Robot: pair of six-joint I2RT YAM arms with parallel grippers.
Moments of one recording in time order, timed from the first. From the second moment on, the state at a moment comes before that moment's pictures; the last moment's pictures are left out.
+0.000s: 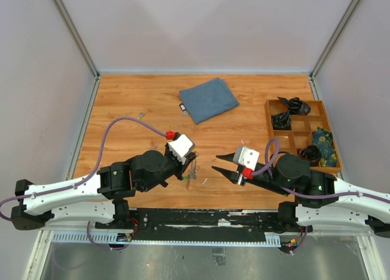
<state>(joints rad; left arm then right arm) -1.32 0.89 0.91 -0.31 -0.51 -0.11 1.38 0.71 0.89 -0.28 0.21 -0.29</state>
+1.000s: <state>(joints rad) -1.32 0.61 0.72 0.09 -0.09 -0.03 1.03 0.75 0.87 0.02 -0.55 0.04</state>
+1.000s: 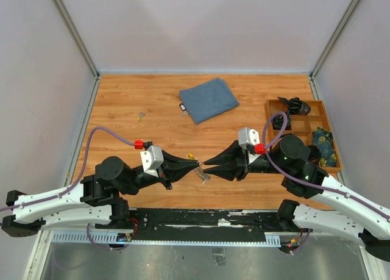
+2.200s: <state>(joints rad) -1.32 0.64 0.73 0.10 -0.04 -0.03 1.02 0.76 0.82 0.03 -0.52 0.04</state>
